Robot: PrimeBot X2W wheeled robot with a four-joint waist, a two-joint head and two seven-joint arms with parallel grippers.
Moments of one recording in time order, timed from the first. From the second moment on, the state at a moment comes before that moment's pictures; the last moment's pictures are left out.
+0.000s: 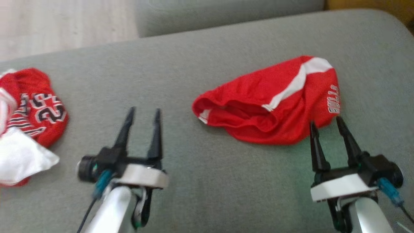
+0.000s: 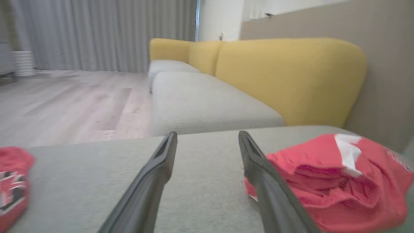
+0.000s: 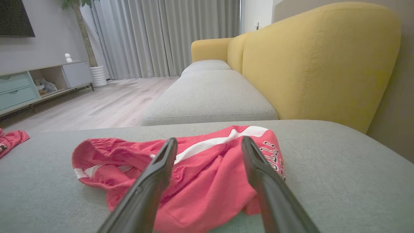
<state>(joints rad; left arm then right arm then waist) -0.29 0.11 -0.43 0.35 -0.35 0.10 -0.25 -0.06 -0.05 0.05 0.20 0.07 0.12 -0.26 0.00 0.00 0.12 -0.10</state>
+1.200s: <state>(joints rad) 0.17 0.06 -0.25 0.03 -0.13 0.15 -0.25 0.12 -0.05 0.03 0.17 0.08 0.12 -0.26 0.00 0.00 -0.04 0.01</state>
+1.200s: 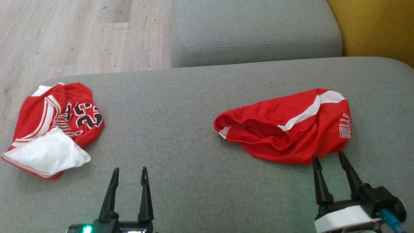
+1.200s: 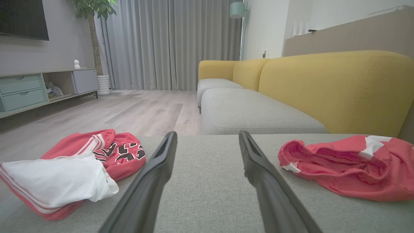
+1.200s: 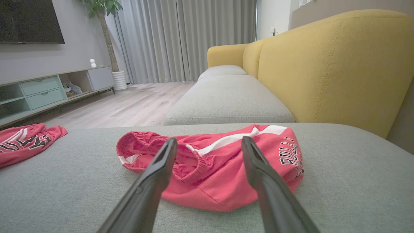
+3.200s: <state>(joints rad) -0.60 0.05 -0.84 0.60 -1.25 0.01 -0.20 -0.03 -0.05 0.13 0.11 0.11 0.12 -0.26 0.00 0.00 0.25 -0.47</state>
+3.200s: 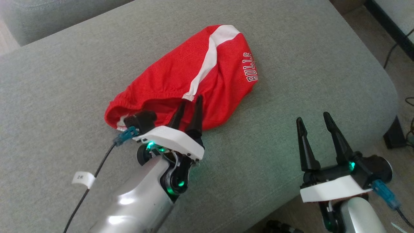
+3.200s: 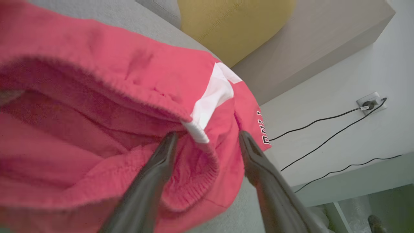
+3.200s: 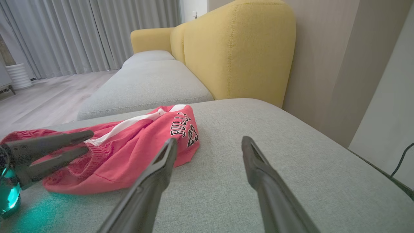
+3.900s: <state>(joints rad) -0.64 0.07 -0.91 0.68 -1.13 -0.06 -0.25 -0.03 -0.05 0.10 0.11 0.10 0.12 -0.26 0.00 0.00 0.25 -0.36</state>
